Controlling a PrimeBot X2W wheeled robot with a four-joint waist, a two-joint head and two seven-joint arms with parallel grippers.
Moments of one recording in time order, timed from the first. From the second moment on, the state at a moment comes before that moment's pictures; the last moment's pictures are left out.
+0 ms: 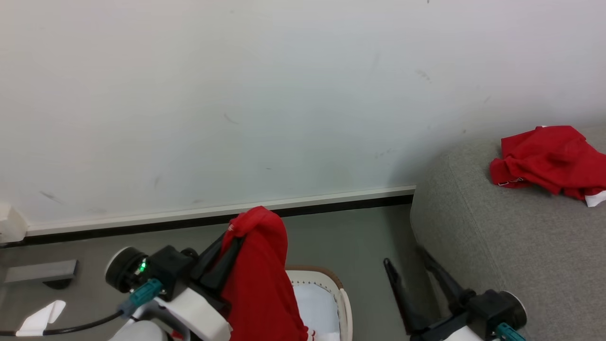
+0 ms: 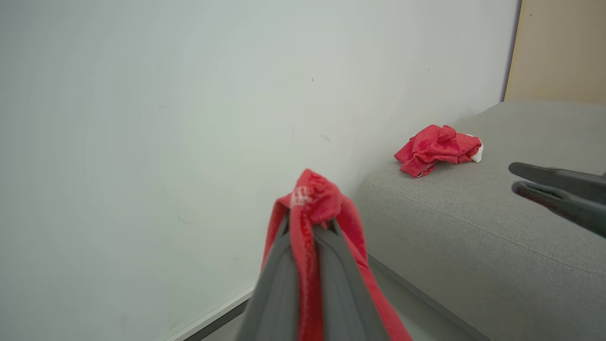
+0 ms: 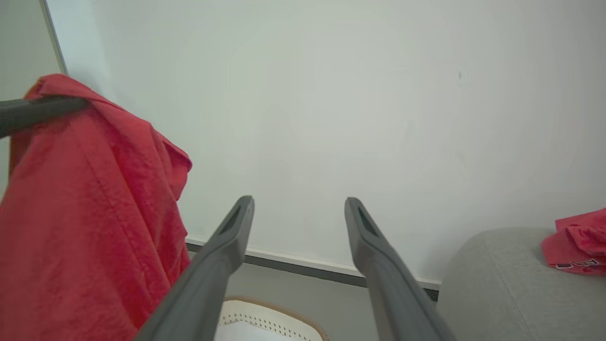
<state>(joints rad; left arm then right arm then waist) -0.43 0.62 -0.84 -0.01 -0.59 0.21 -0.24 -0.15 -0.07 0.37 0.26 0.29 0.13 -0.26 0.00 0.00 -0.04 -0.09</state>
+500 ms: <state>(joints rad) -0.47 0.59 -0.90 -0.11 -0.56 0.18 -0.19 -0.45 -0.21 0.91 0.34 0.52 0.13 -0.26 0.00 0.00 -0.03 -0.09</state>
